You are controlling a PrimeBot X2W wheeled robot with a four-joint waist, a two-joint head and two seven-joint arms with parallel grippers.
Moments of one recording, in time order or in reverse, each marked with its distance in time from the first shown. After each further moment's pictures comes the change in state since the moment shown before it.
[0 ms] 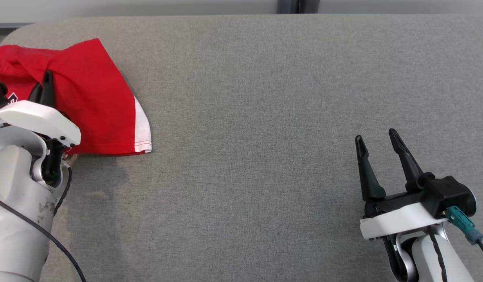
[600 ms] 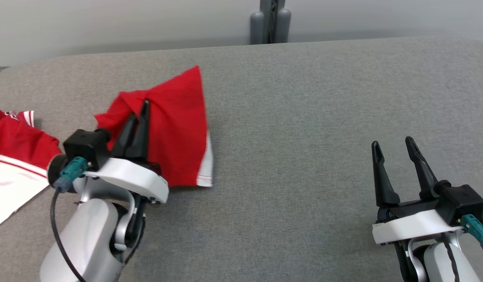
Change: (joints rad) left arm 0.375 -0.037 -0.167 -0.705 0.143 0.198 0.008; right arm 0.051 0.000 -0.062 -0.021 0.008 0.000 0.000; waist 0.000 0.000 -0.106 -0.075
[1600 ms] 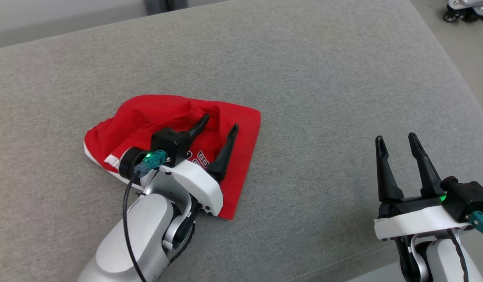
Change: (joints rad) left arm -0.101 -0.132 -0.206 0.158 0.011 -0.114 0.074; right arm -0.010 0.000 0.000 -0.008 0.072 0.000 0.000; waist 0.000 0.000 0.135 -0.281
